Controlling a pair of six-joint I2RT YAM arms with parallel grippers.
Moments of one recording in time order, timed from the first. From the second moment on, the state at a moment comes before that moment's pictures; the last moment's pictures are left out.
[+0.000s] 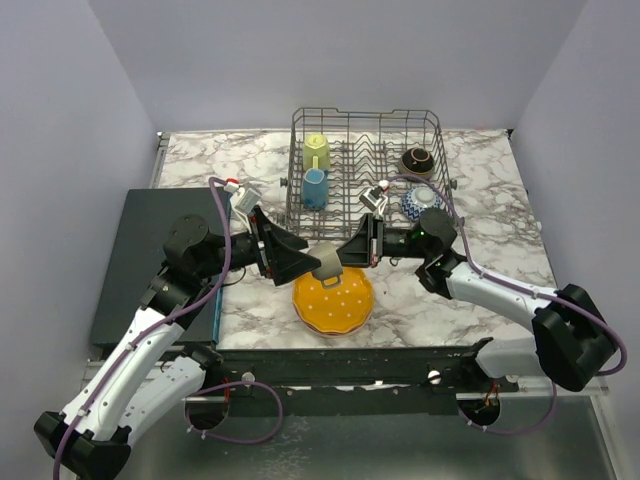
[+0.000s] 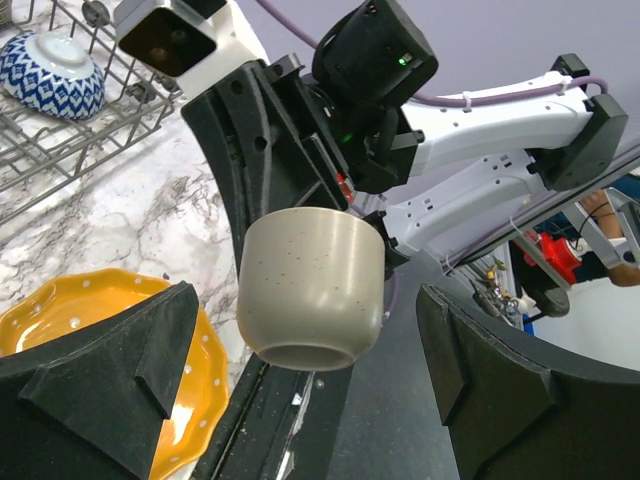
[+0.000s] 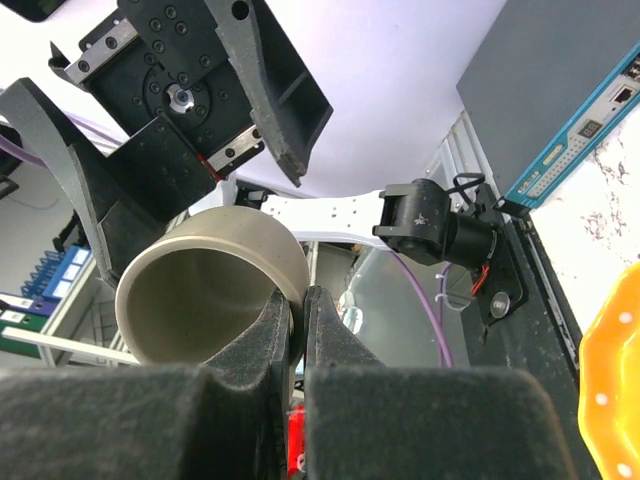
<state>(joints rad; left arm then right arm) -0.50 0.74 0.80 -0.06 0.74 -0.63 0.65 1.30 0.66 0.80 -0.89 1.31</state>
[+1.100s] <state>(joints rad) -0.49 0.73 0.80 -0.03 0.77 -0.57 0.68 1.37 0.67 0.86 -0.79 1.56</state>
